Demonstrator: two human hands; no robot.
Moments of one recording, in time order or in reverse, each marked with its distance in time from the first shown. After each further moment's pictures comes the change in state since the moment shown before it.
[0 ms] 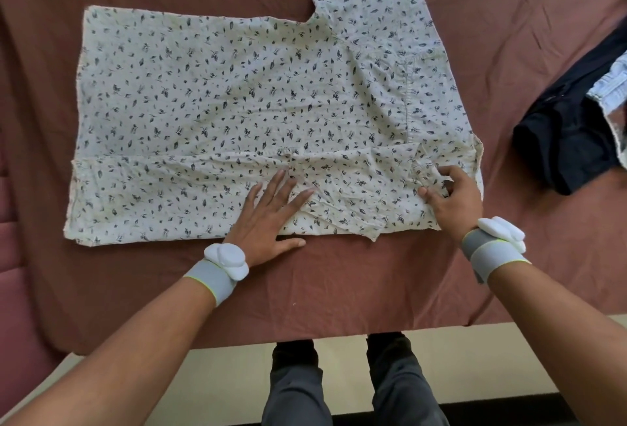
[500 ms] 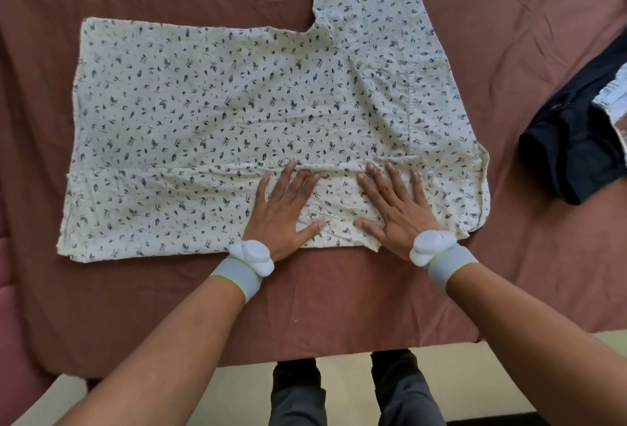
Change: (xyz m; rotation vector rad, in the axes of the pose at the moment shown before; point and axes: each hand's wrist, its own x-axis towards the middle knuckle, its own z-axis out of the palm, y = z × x) left_hand 0.040 0.010 0.001 0.054 0.079 -0.136; right_hand 0.003 0.000 0.060 -0.951 -0.252 -0.803
